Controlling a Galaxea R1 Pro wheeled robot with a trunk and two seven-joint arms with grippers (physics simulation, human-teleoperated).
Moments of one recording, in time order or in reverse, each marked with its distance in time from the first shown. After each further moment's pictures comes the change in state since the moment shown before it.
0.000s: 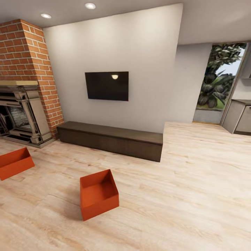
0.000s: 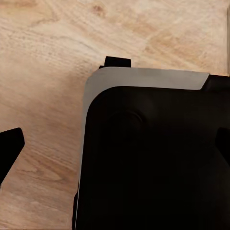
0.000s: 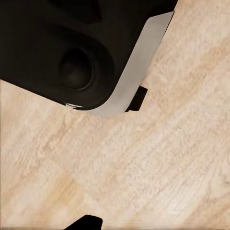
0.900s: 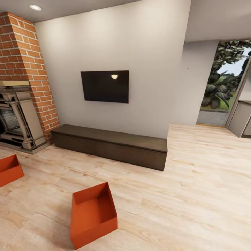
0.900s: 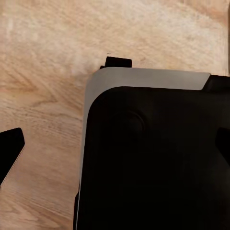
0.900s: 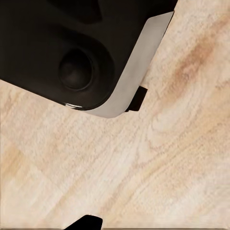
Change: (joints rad) left arm 0.000 0.002 -0.001 0.000 -0.001 -0.001 0.000; right arm 0.000 0.000 -0.001 0.000 0.001 0.000 0.000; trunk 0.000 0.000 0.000
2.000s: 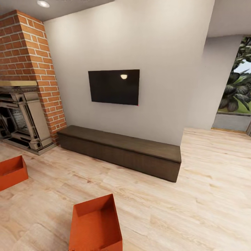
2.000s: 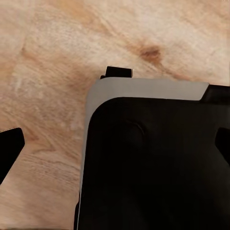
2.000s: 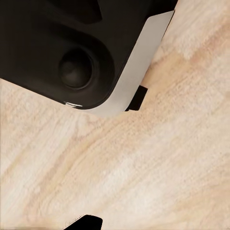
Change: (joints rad) left arm 0.000 0.000 0.002 -0.001 -0.004 -0.036 0.000; right arm 0.000 -0.002 0.001 0.000 0.002 -0.001 0.000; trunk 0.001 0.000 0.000
